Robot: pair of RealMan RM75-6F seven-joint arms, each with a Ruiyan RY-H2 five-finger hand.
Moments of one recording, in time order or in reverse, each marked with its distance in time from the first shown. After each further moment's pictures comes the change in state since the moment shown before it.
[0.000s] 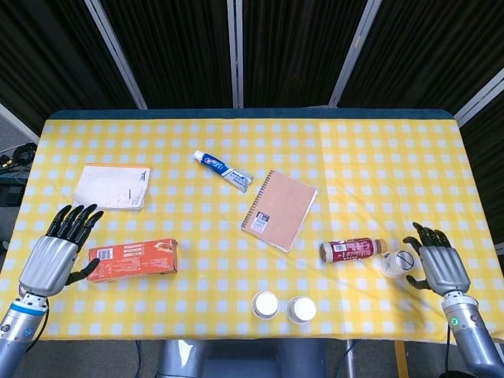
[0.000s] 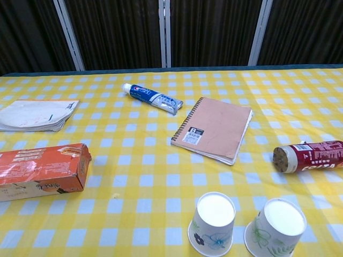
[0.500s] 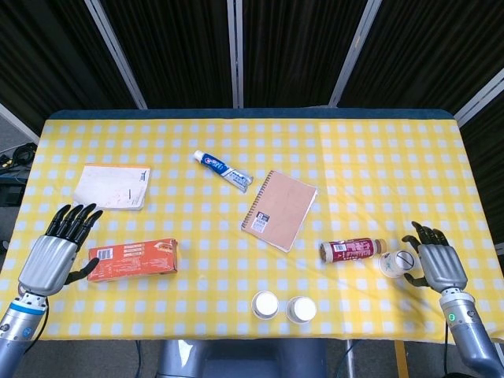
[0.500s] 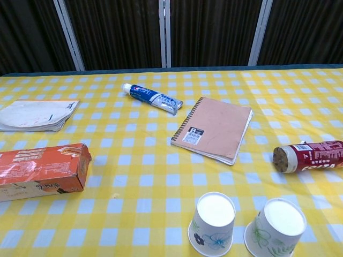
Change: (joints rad) left arm 0.011 0.003 -0.017 -0.001 0.005 -0.014 -0.002; right arm 0.015 -0.042 0.002 0.064 0.014 -0.023 0.033
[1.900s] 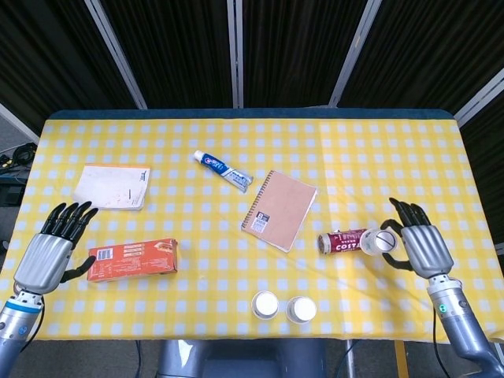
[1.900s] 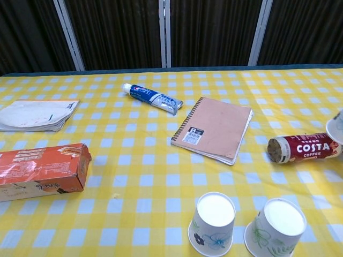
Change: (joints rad) left arm 0.022 0.011 -0.040 0.012 0.004 -0.028 -0.039; right arm 0.047 0.030 0.054 -0.075 -0.201 0.108 0.122
